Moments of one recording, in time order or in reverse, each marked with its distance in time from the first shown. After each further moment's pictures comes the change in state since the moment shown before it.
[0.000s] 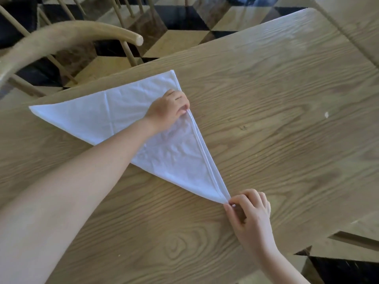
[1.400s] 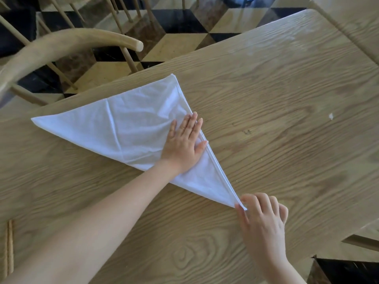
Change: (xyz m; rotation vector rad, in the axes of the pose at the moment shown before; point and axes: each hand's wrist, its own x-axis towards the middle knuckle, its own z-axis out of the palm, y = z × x) left_hand -0.054 0.056 0.053 0.134 -0.093 -0.171; right_hand 0.001 -0.014 -0.007 -0.226 0.095 -0.014
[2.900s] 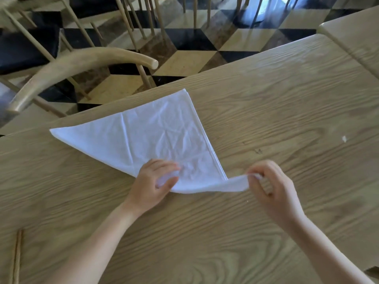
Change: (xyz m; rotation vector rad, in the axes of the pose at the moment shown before) left_hand -0.080 -0.061 -0.048 -0.508 0.157 -0.018; right_hand 0.114 -0.008 -0.021 0.491 -0.101 -0.193
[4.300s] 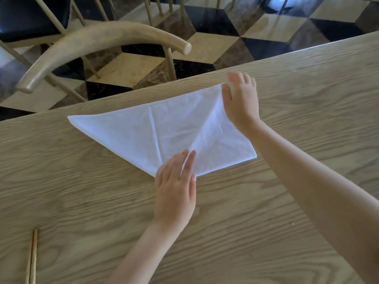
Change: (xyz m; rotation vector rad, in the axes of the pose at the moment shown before) left_hand -0.009 -0.001 0.006 0.367 0.238 -0.224; right_hand 0.221 -0.019 0.149 -0.269 0.056 0.055
